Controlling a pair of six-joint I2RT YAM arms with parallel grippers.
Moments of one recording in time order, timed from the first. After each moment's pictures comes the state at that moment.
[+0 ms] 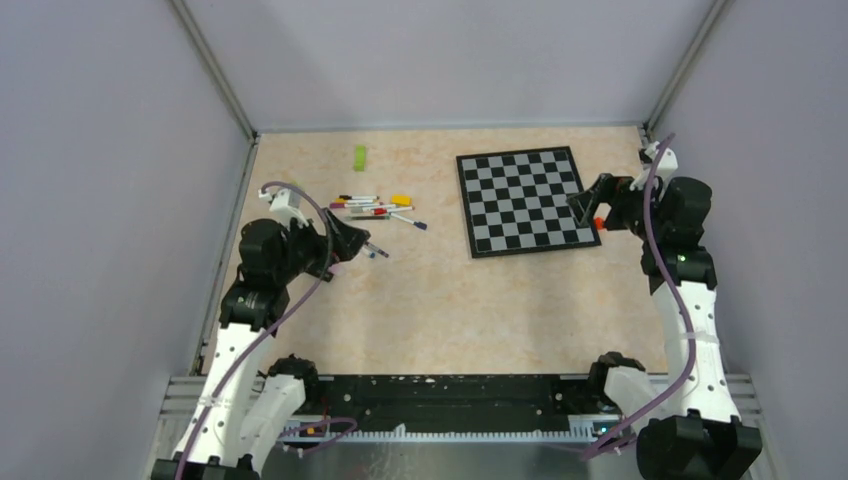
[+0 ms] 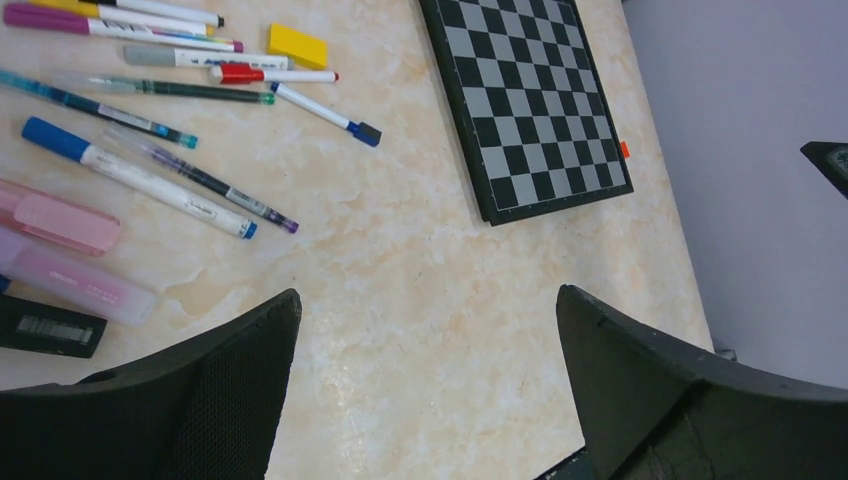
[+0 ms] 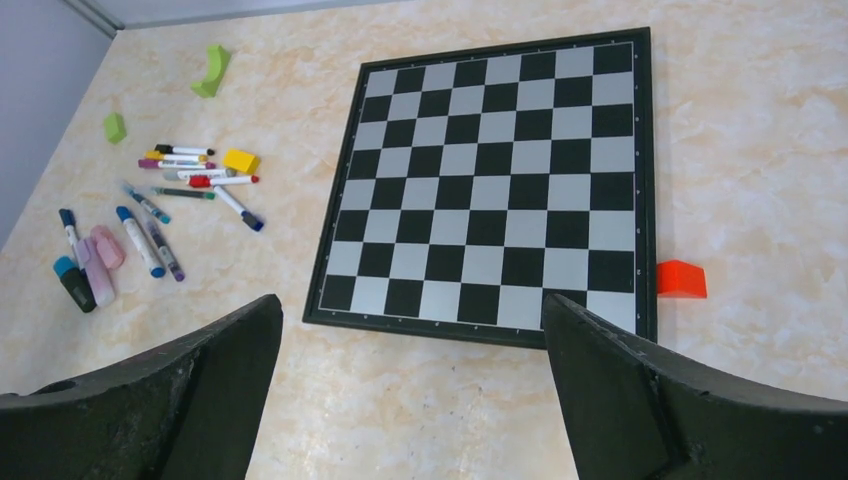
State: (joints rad) left arm -0.10 0.72 0.74 -0.35 0.39 -0.53; right arm -0.15 0.91 0.91 -0.34 -0.49 0.16
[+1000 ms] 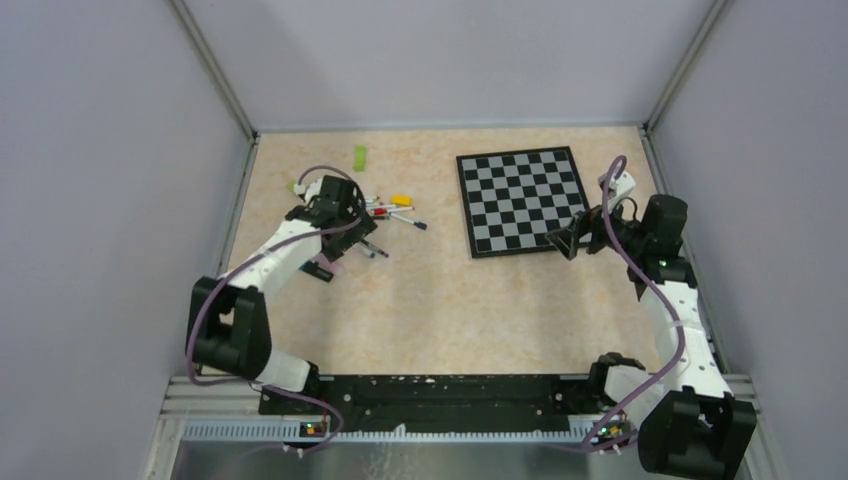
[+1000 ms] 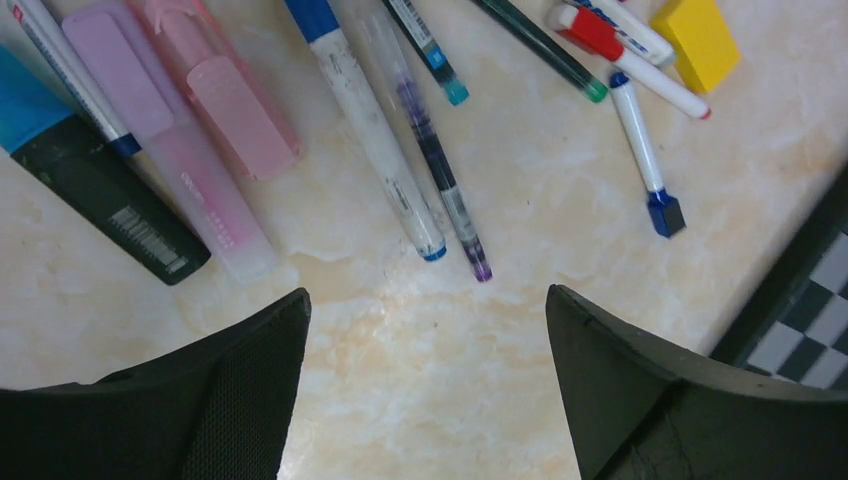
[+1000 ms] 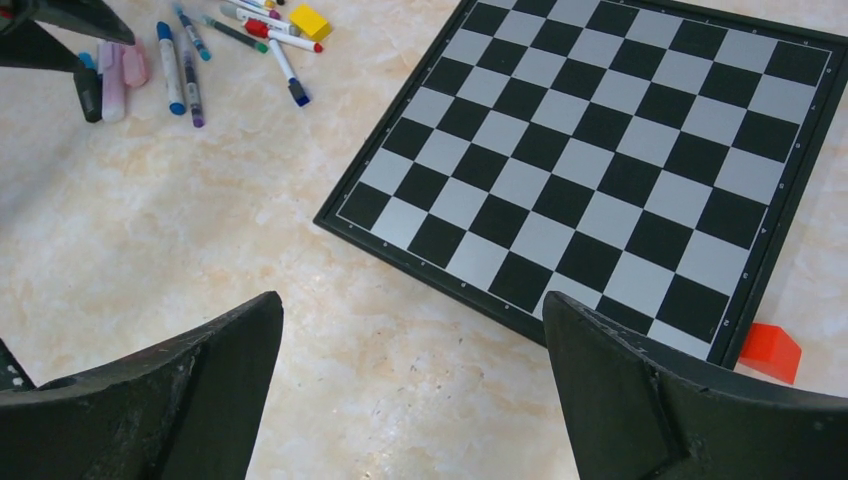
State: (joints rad) left arm -0.28 1.38 0.97 -0.53 -0.18 -0.88; right arm -0.15 0.95 0.71 -0.21 -0.81 -0.14
